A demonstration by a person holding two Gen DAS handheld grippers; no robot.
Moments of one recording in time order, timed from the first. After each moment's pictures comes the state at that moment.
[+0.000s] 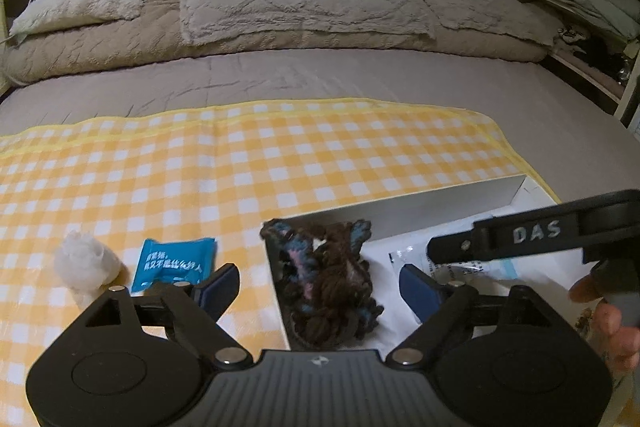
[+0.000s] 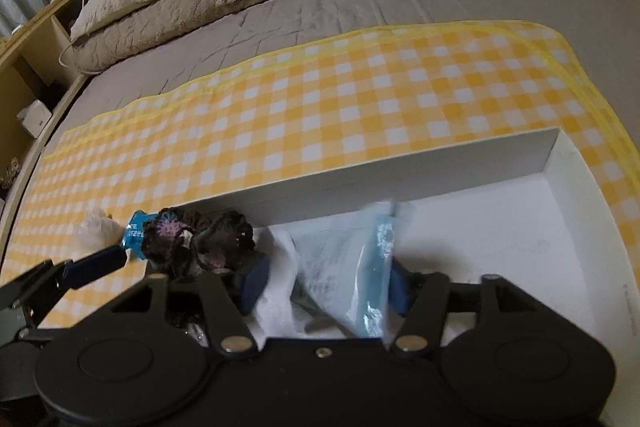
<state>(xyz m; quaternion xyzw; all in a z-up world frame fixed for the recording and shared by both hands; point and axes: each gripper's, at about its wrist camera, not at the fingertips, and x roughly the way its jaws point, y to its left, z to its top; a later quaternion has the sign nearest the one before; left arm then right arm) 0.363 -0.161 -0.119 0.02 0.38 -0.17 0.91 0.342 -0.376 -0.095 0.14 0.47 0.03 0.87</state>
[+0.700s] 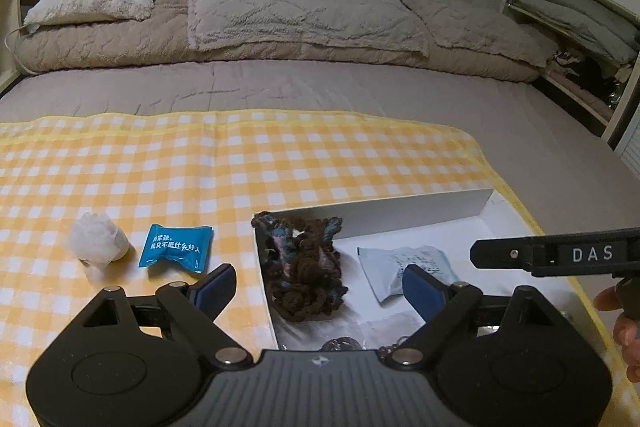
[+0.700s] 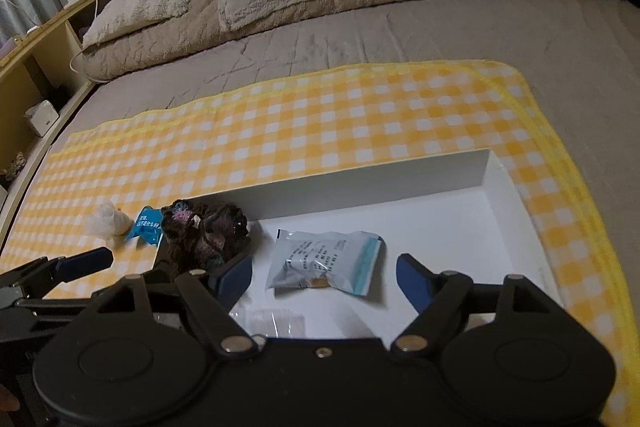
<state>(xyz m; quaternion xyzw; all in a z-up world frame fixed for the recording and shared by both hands) 0.324 -0.156 -0.087 -0.01 0.38 -0.17 0.91 0.282 -0.390 -0.050 0.11 0.44 0.01 0.89</state>
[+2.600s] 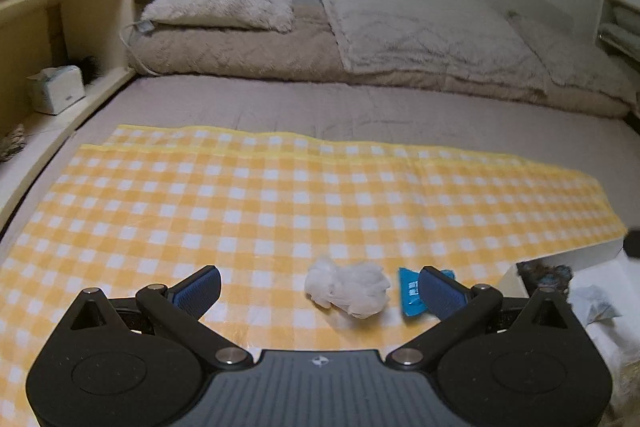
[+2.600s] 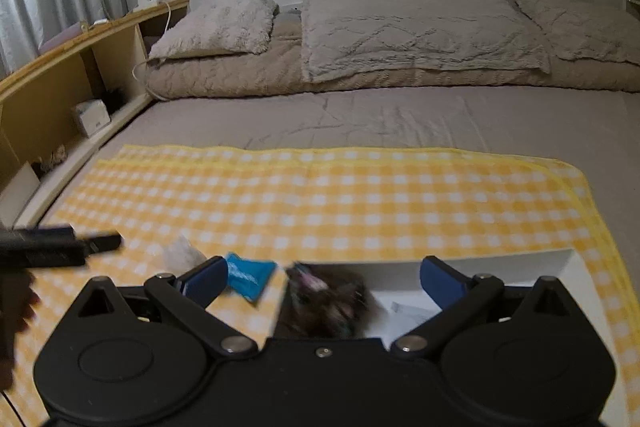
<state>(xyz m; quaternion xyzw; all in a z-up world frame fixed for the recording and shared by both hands) 0.379 0.022 -0.079 0.00 0.36 -0.05 0.93 0.297 -0.271 -0.005 0.05 0.35 0.06 0.93</state>
